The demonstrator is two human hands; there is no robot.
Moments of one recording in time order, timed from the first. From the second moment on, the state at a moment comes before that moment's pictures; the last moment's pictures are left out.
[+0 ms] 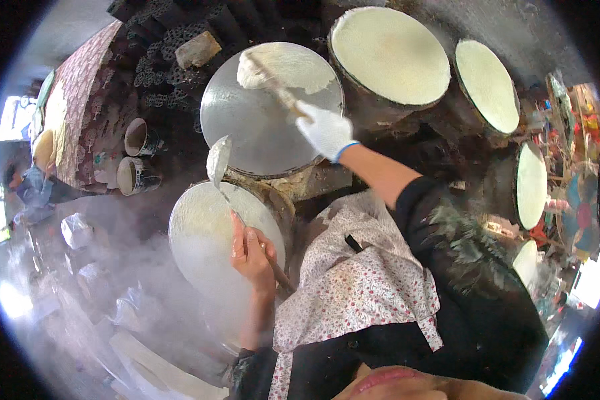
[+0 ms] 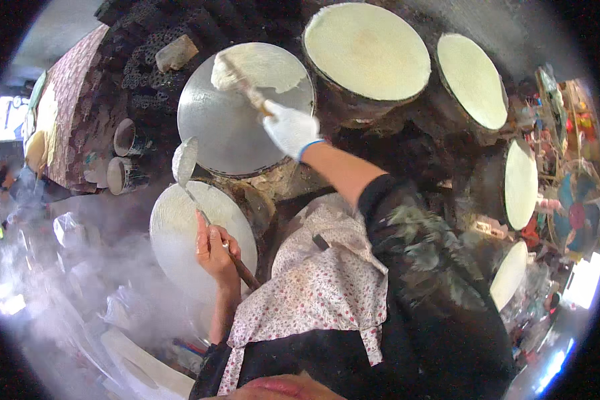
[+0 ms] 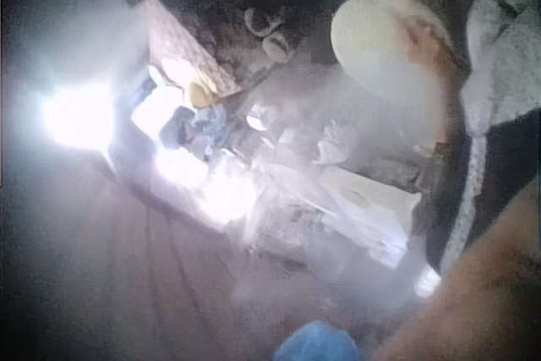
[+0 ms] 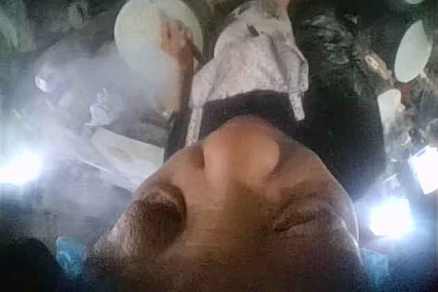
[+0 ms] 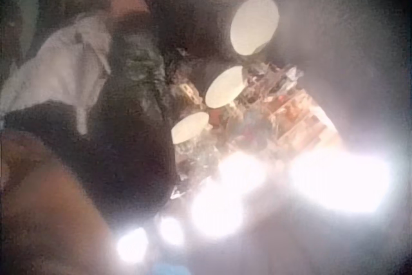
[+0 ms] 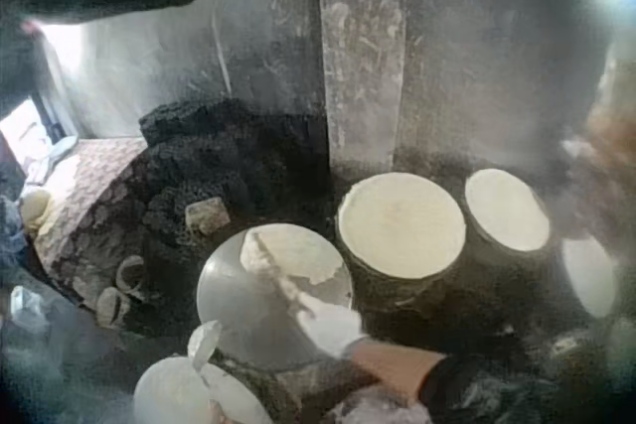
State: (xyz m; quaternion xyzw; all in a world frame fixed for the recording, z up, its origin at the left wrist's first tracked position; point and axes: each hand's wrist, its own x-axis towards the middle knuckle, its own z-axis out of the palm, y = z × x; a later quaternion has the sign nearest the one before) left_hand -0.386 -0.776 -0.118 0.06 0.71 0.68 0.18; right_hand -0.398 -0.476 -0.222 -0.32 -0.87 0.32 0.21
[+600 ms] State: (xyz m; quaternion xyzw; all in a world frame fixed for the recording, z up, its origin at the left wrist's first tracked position) left_hand -0.366 -0.740 -0.104 0.05 0.73 0.67 0.14; right_hand -0.413 -0.446 -0.223 -0.18 -0.92 0.33 0.10
